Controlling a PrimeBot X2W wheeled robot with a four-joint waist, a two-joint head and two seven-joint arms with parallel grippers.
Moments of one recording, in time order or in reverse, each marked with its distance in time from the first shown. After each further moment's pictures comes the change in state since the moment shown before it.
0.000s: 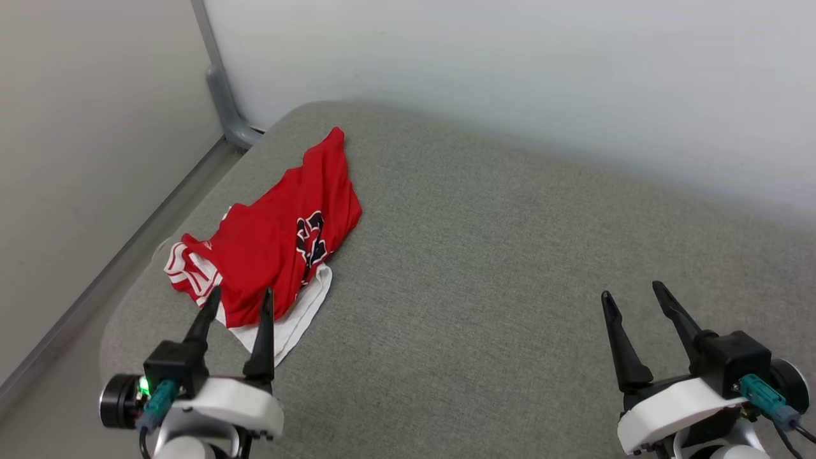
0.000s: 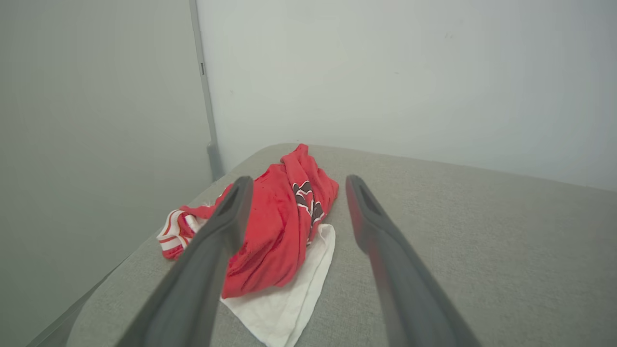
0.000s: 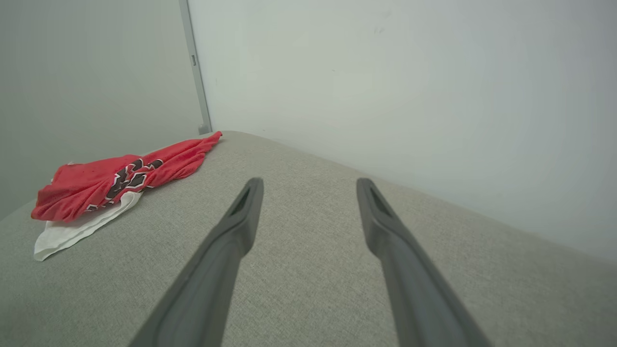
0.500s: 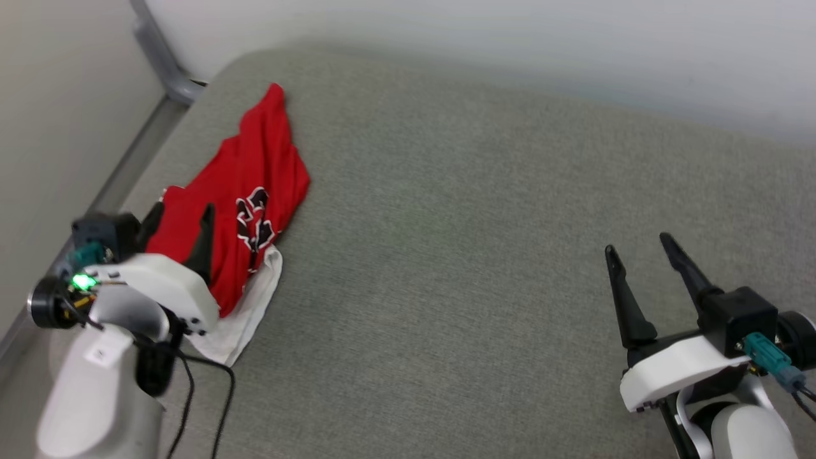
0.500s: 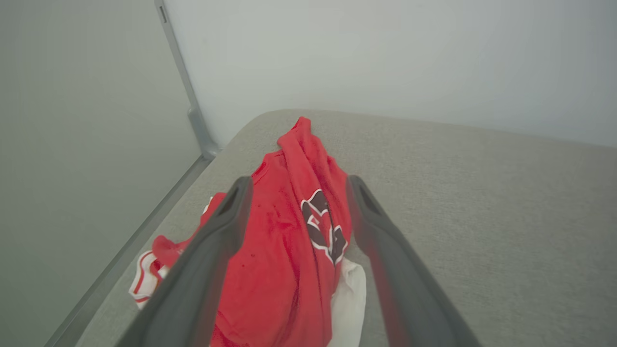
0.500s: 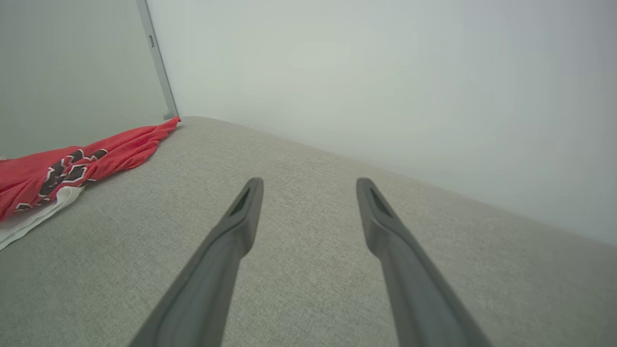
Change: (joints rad) left arm -0.327 0.170 0.001 0.193 -0.163 -0.019 0.248; right arm -0.091 0.000 0.000 -0.038 -0.055 0.000 0.045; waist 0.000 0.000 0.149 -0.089
